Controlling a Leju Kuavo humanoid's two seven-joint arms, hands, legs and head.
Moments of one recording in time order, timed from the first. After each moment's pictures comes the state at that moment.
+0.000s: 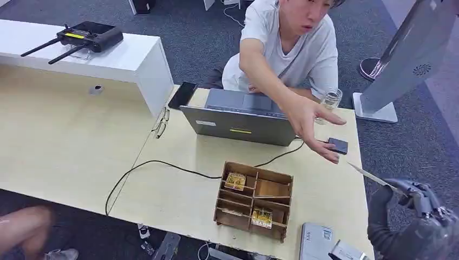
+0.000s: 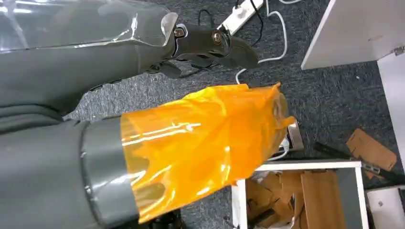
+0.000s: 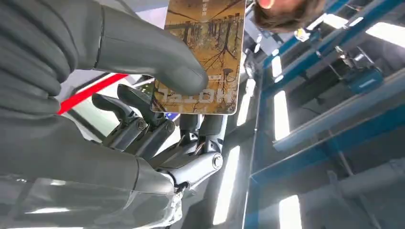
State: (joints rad) left arm -0.08 -0.19 0.35 -0.22 -0.64 0.37 -0.51; right arm 0.15 -0.02 0.20 -1.89 1.01 -0.69 -0.24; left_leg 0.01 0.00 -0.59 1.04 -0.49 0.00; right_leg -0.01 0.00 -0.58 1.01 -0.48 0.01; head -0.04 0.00
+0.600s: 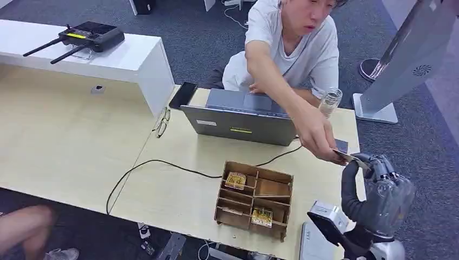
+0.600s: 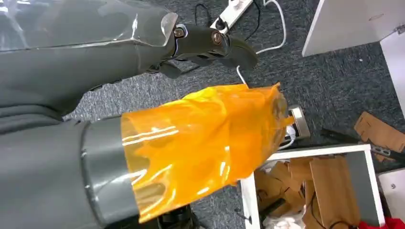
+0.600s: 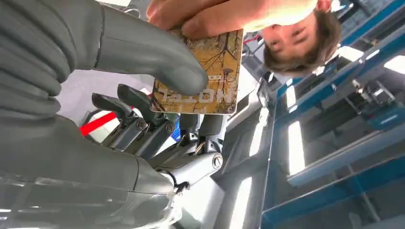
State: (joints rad) left arm -0.08 -0.19 0.31 -0.22 -0.67 0.35 -0.46; right arm -0.01 -0.02 0.29 -1.68 1.01 -0.65 -0.15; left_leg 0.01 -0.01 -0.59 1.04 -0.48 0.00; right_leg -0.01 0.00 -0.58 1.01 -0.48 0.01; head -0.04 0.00
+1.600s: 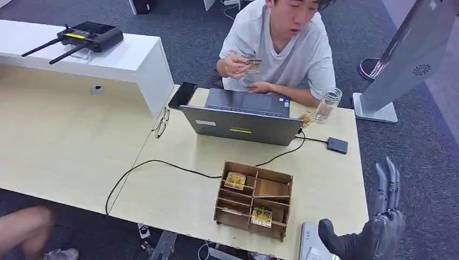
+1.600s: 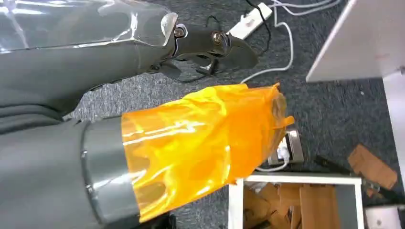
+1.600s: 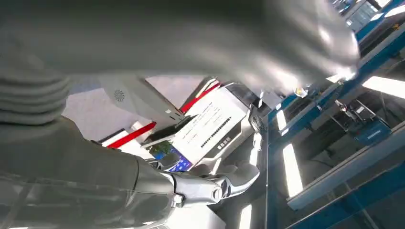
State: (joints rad) left arm -0.08 -0.18 0.34 -0.22 -0.55 0.41 -0.52; right arm 0.20 -0.06 0.41 -1.85 0.95 -0.69 -0.16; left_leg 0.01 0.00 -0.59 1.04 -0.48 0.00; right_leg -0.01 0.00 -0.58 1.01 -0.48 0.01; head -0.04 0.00
